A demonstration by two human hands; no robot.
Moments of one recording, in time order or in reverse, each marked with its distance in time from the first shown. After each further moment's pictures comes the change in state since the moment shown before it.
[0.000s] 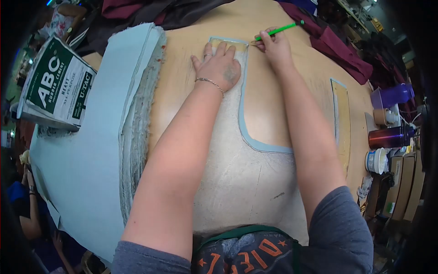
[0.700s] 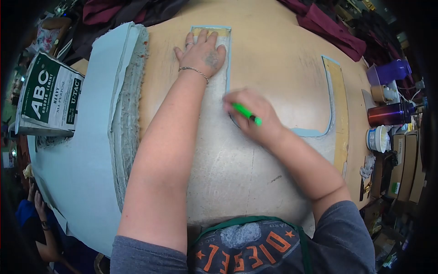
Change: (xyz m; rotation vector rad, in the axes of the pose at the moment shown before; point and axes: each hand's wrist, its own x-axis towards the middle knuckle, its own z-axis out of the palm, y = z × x) left_hand 0.003 0.001 -0.001 0.027 -0.018 -0.012; right_hand -0.187 -0.061 0.002 -0.447 -0.308 -0.541
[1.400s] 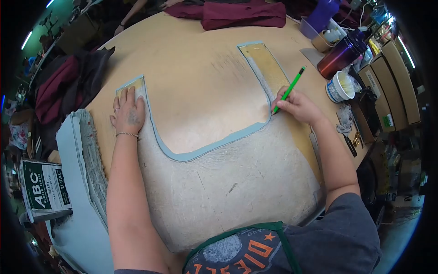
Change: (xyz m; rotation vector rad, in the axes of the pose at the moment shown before) left_hand 0.001 0.007 -0.007 0.068 -0.068 -0.021; right_hand -0.144 0.063 -0.207 0.493 0.012 0.850
